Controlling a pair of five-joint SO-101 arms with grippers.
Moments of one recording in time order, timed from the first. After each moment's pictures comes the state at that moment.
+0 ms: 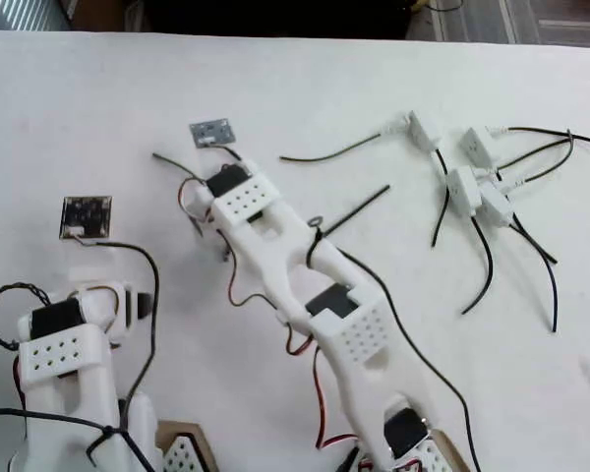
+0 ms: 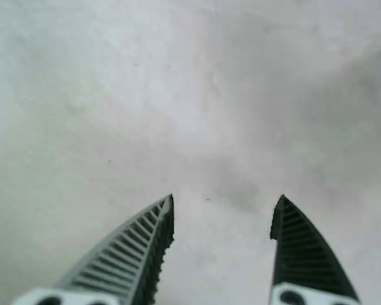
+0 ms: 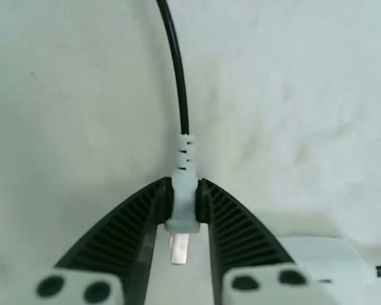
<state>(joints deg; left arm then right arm) -24.7 -50.2 69.9 58.2 -14.8 -40.4 41.2 -27.1 71.2 -18.6</state>
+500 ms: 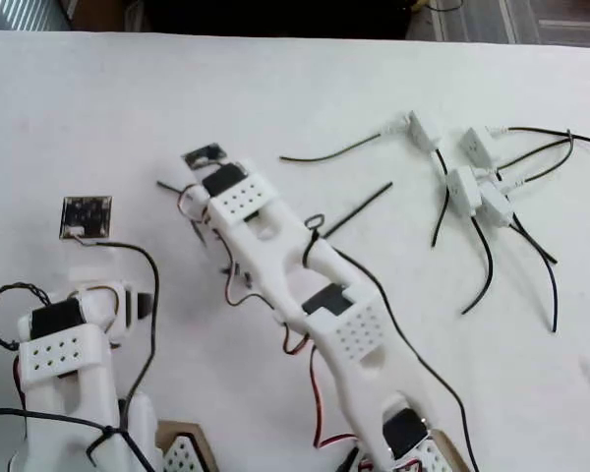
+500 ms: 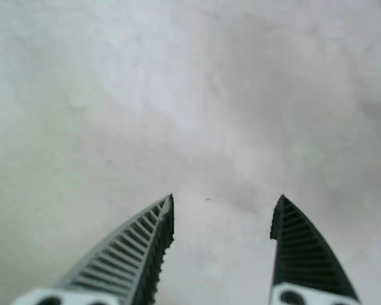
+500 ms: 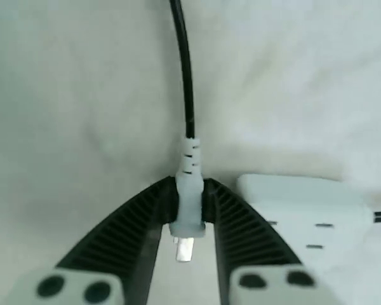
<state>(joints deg) -24.7 -50.2 69.9 58.2 -14.8 -40.8 43.5 -30.6 87.6 -8.2</state>
